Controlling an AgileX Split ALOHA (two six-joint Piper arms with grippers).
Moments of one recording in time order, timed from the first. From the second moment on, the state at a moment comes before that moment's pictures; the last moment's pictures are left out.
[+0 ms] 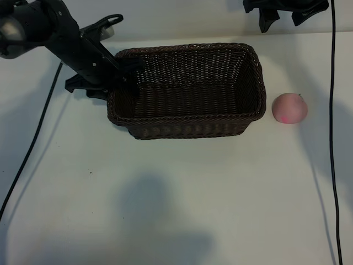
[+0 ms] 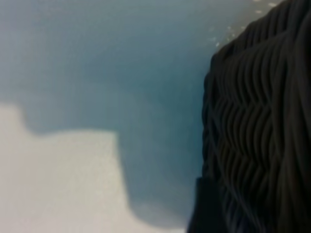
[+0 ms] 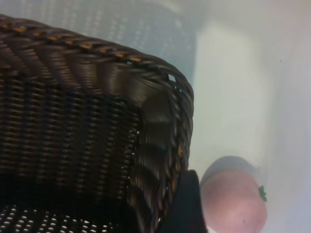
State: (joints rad) left arm -0.20 2.10 -1.53 -0.42 0.80 -0.02; right arm 0.36 2.08 -2.04 0.01 1.22 0.08
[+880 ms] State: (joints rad) left arm -0.16 1.73 -1.54 -0.16 0.97 -0.11; right arm 0.31 2.02 -1.99 0.01 1.22 0.07
